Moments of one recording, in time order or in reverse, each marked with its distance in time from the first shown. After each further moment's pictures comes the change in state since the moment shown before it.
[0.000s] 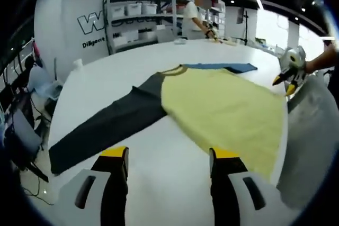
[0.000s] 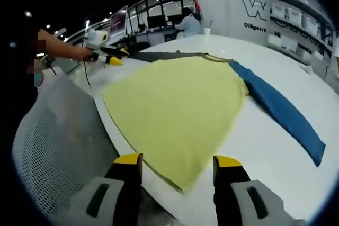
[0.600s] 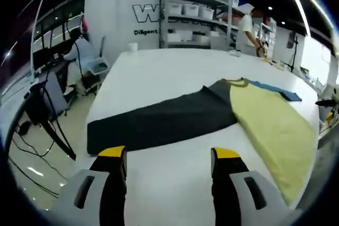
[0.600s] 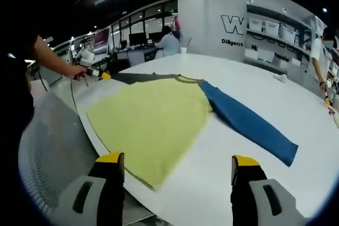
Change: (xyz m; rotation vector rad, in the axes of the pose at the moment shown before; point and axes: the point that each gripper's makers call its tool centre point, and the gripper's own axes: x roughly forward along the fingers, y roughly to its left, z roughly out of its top) left arm -0.019 0.107 -0.017 -0.311 -0.008 0.332; right arm -0.044 -0.045 0.015 -0.014 -0.076 -0.165
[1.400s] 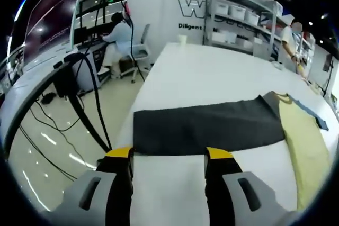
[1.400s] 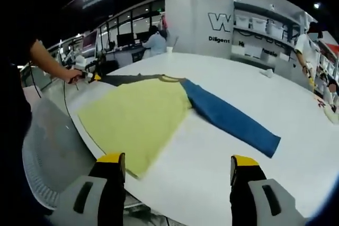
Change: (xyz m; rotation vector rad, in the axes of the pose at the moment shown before) left arm 0.038 0.096 -0.011 -0.145 0.035 0.212; right arm -0.025 -0.030 -0.007 0.044 0.019 -0.078
